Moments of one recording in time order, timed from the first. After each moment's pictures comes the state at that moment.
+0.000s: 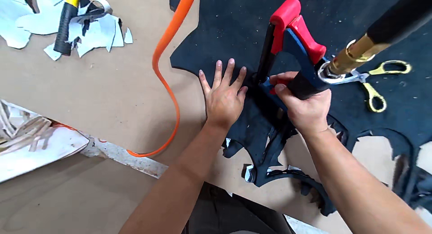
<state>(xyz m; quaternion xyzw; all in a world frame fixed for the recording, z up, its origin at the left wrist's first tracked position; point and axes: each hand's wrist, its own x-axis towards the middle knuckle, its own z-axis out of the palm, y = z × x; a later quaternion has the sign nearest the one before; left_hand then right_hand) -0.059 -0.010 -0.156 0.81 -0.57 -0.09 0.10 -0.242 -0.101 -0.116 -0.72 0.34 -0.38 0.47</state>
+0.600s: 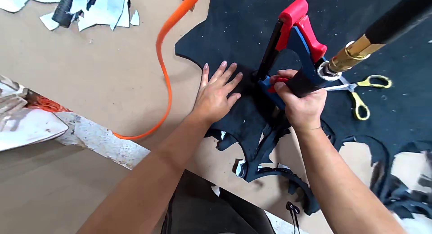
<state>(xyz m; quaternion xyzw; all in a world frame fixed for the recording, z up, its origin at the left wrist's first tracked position) -0.033 0.018 -0.158 0.73 -0.64 -0.14 0.19 -0.244 -0.099 -0.115 -0.72 0.32 -0.38 0.48</state>
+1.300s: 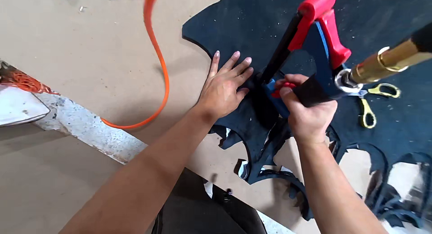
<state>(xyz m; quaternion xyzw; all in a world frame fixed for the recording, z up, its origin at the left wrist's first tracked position) -0.029 0.021 -0.166 0.71 -0.65 -0.13 0.23 -0.232 -0.069 -0.111 -0.73 0.32 -0.37 0.47</state>
